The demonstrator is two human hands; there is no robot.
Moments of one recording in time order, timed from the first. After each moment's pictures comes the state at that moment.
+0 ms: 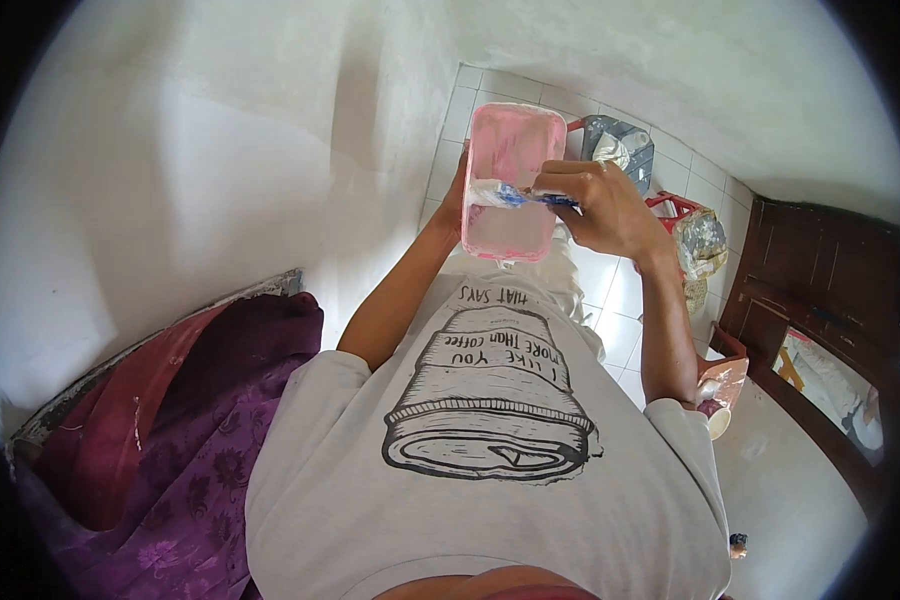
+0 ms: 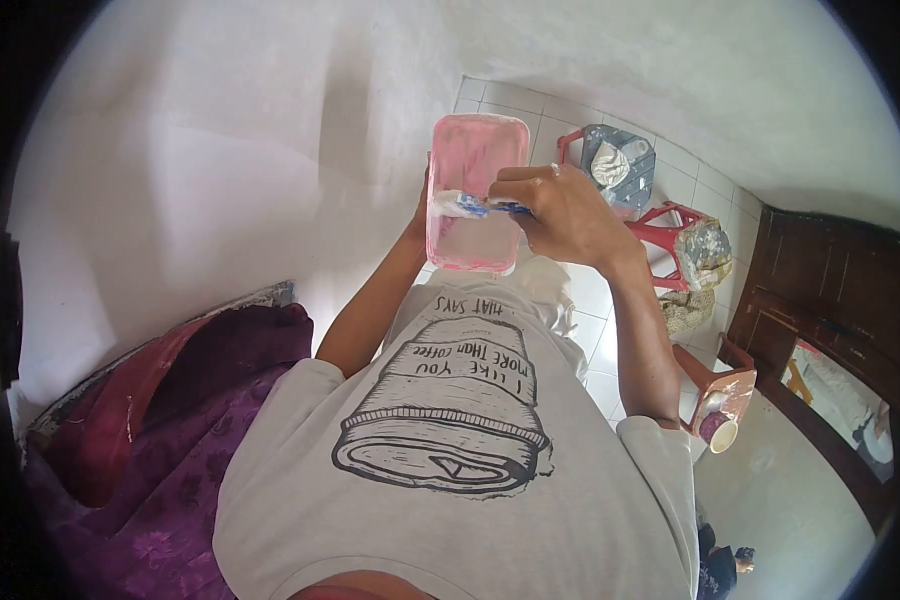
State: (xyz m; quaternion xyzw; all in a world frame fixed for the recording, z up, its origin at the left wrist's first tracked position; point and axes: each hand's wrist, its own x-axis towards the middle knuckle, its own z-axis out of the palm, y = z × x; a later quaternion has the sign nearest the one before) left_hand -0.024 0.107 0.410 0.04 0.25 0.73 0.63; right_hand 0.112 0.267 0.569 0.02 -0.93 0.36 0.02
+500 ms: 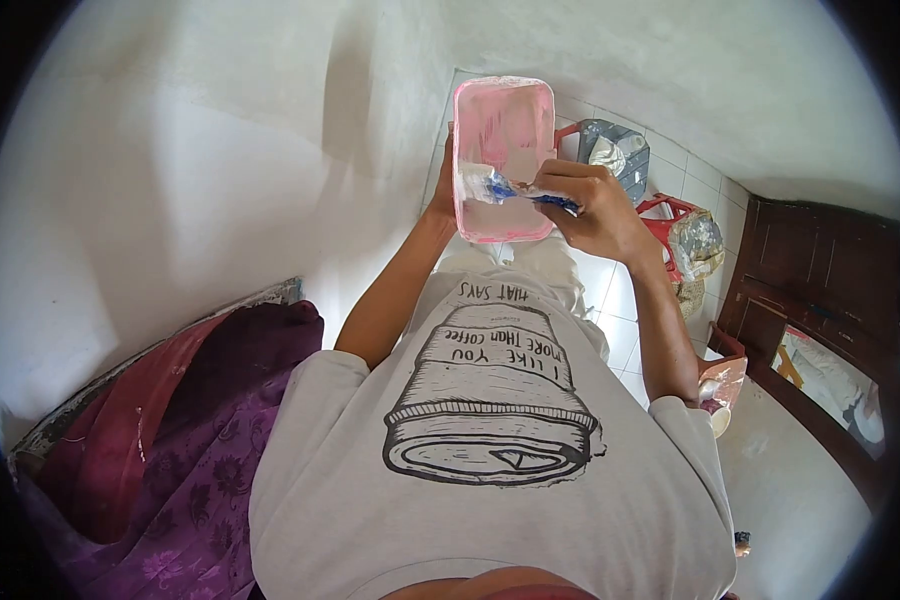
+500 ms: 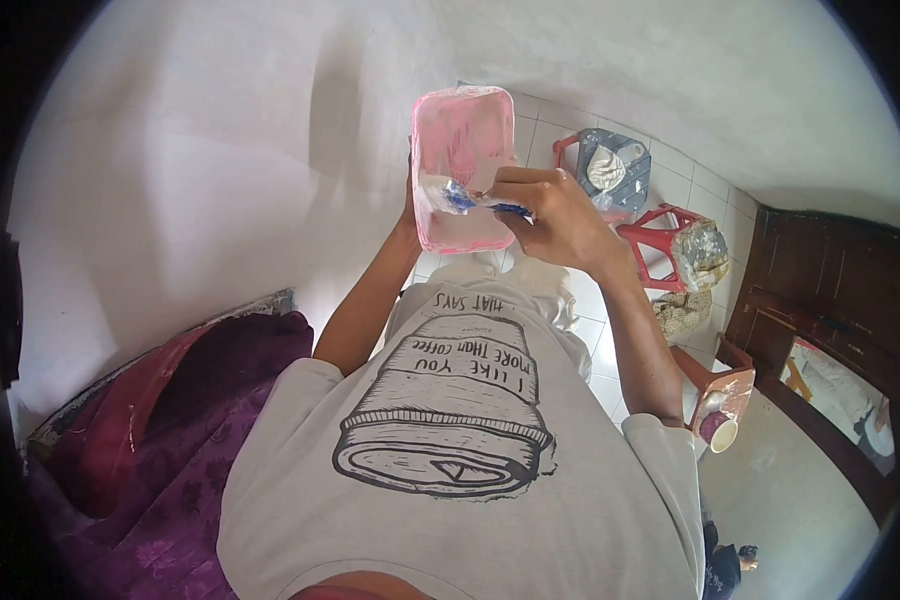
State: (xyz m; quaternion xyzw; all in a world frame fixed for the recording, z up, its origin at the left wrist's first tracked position) left_hand -0.048 0.126 0.399 0.03 0.12 0.76 0.64; right_hand 0.109 0.260 0.563 0.00 -0.89 0.45 0.08
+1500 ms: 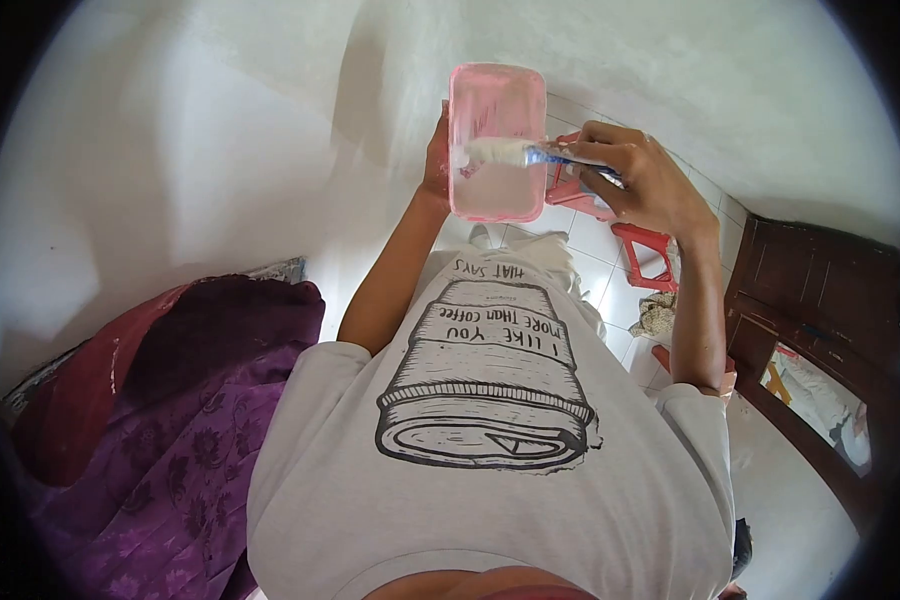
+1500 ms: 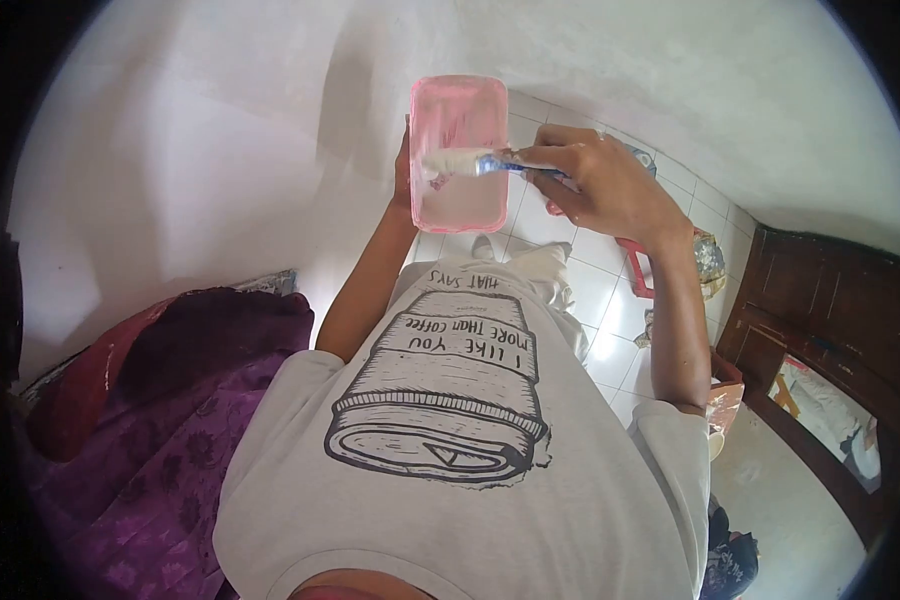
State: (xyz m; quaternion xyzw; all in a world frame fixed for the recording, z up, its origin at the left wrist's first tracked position) left_hand -0.062 0.108 0.450 0.06 0.26 0.80 0.53; right_hand 0.097 0.290 0.616 0.03 -0.93 0.35 -0.03
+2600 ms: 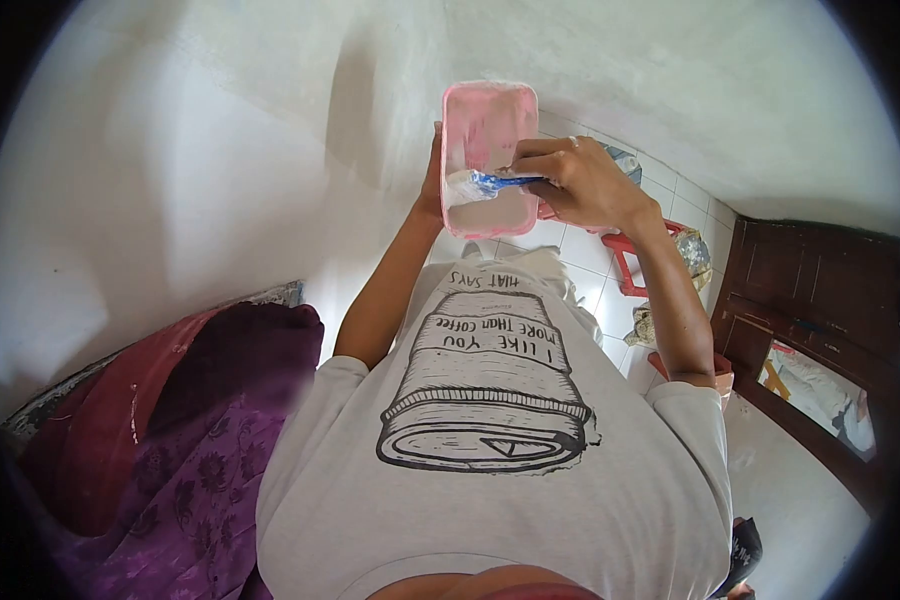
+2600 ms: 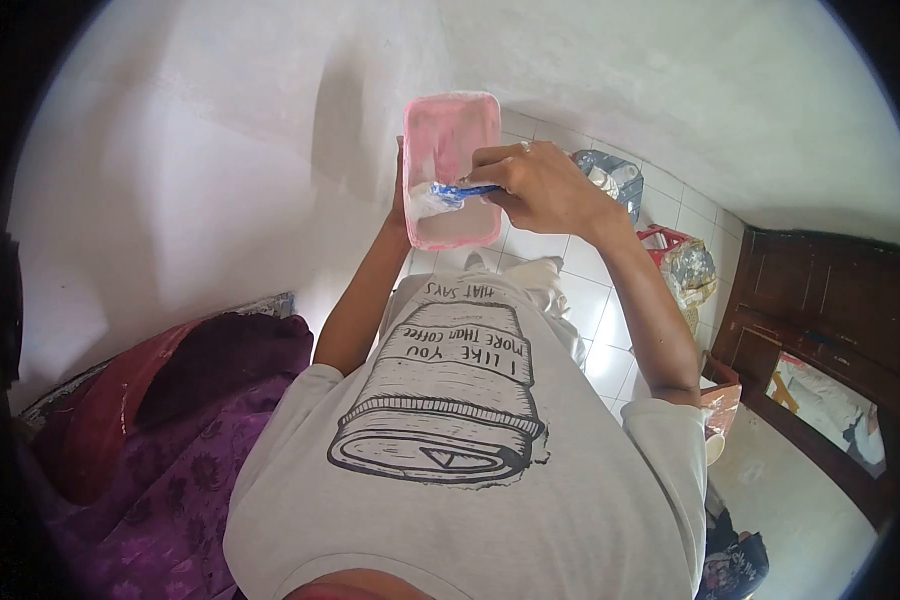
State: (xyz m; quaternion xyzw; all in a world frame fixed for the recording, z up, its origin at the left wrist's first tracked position) left_hand -0.072 0.110 0.434 0.08 0.33 0.77 0.54; right_hand 0.059 0.272 0.581 0.12 -0.94 0.31 0.04
